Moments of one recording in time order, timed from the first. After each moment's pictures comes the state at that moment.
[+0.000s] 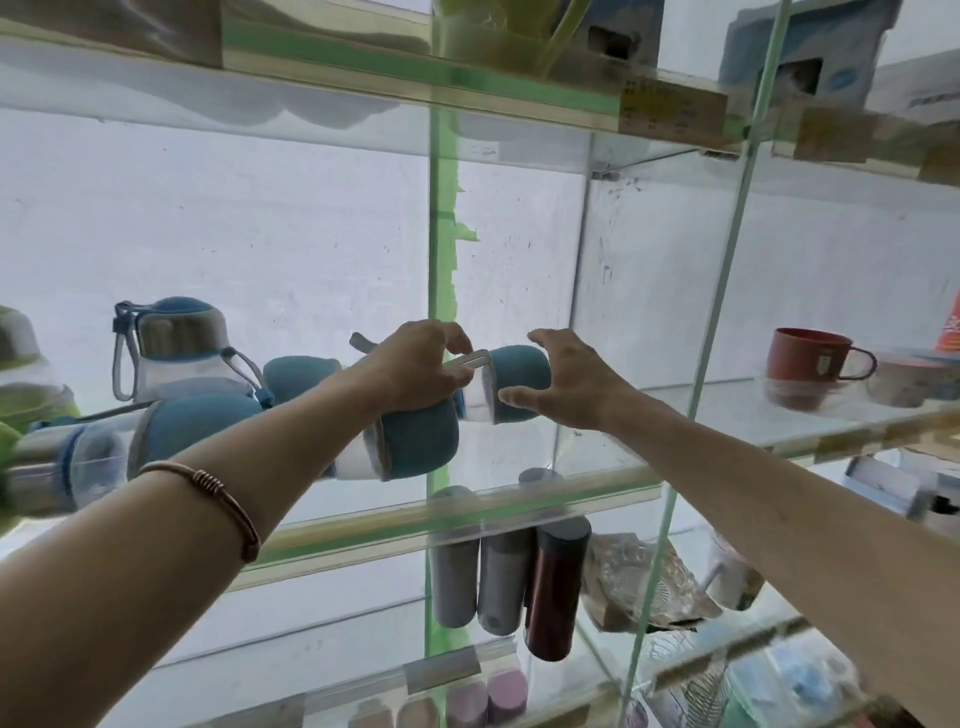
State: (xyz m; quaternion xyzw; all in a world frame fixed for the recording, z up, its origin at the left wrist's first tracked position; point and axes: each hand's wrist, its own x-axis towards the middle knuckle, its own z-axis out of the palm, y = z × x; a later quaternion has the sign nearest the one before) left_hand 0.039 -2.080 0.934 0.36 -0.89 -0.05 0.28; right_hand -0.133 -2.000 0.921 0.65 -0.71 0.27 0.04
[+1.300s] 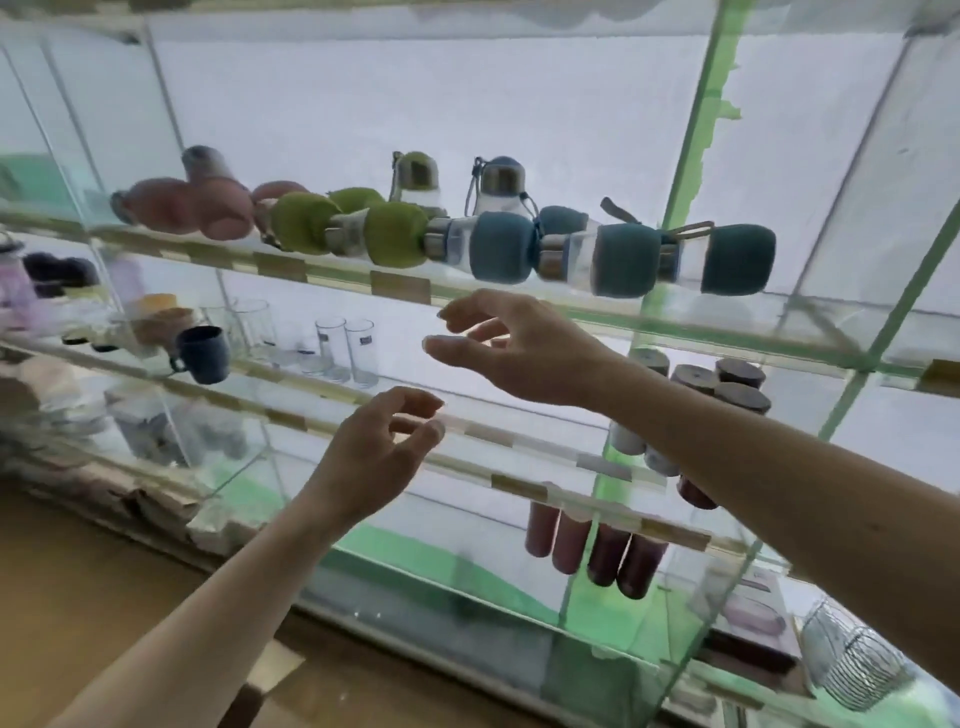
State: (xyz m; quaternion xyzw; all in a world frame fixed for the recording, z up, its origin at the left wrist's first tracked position) left_hand 0.196 -1.746 0.794 0.62 -0.60 -0.21 0.46; right_hand 0.042 -1.807 0.883 0.88 -0.35 0.26 -0.21
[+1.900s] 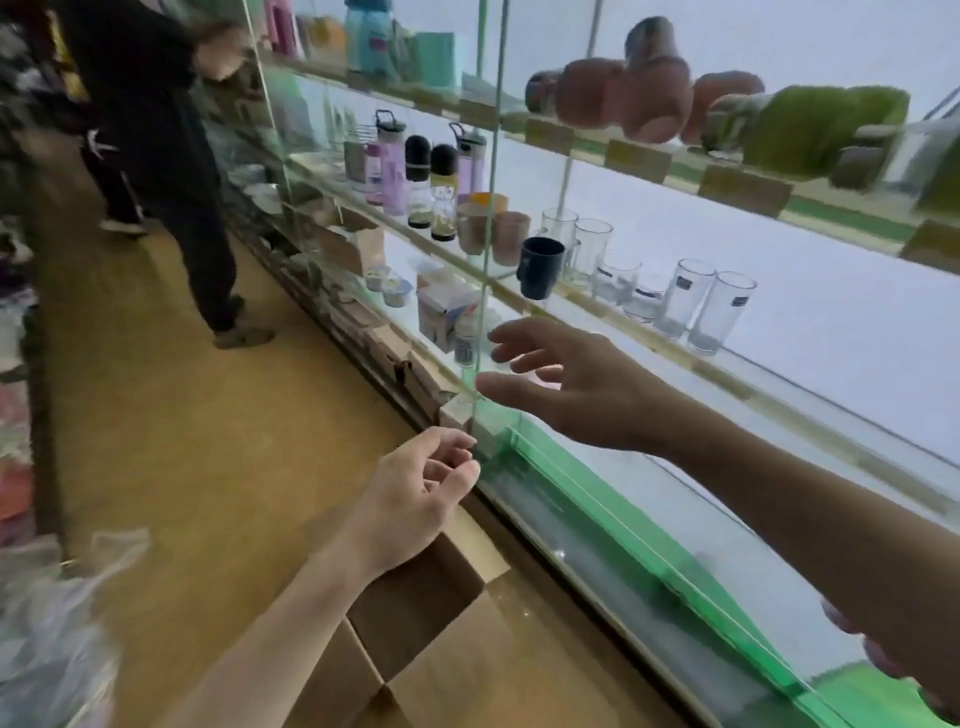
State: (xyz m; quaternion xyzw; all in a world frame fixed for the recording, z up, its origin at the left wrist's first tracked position) left_hand 0.506 -1.590 0.681 0.74 -0.42 -0.23 0.47; right_hand 0.393 -1.728 0.791 0.92 -0.18 0.10 -0.33
